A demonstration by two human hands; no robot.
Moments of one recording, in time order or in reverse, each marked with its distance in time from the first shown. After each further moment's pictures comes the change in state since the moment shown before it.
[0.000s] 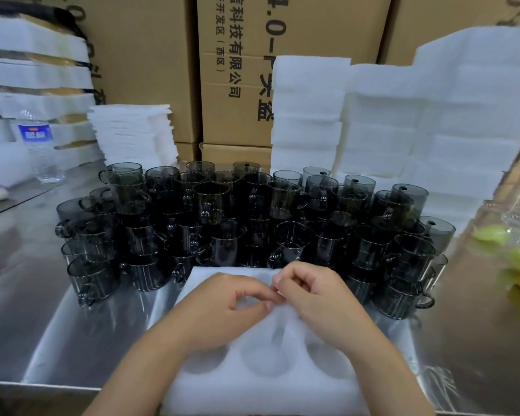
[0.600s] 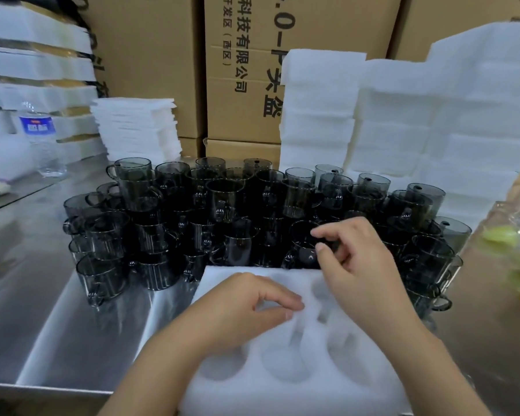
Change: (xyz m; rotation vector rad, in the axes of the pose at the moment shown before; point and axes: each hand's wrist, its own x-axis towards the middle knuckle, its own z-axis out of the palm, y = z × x) left_hand 0.007 -0.006 -0.004 0.006 -0.084 0.059; right_hand 0.011 -0.013 -0.013 -0.332 0.415 -0.243
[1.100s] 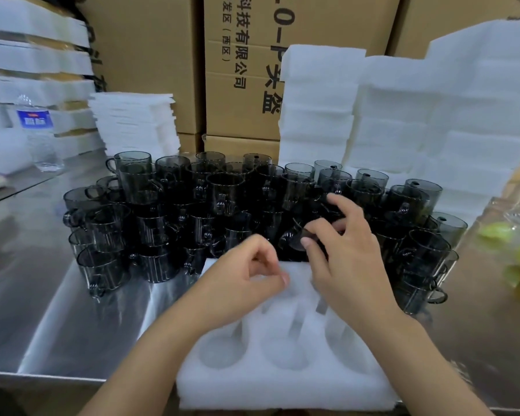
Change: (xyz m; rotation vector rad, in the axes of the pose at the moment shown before) left_hand 0.001 0.007 -0.005 -0.344 0.249 0.016; right_hand 0.000 0.003 0.013 -0.381 -0.010 -0.179
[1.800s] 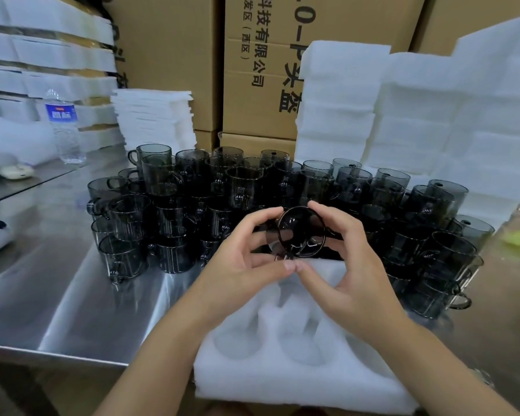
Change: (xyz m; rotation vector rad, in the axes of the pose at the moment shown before) left_hand -0.010 -0.004 -0.006 -0.329 0.088 0.085; right_hand -0.014 -0.009 0.005 0.614 -0.061 -0.116
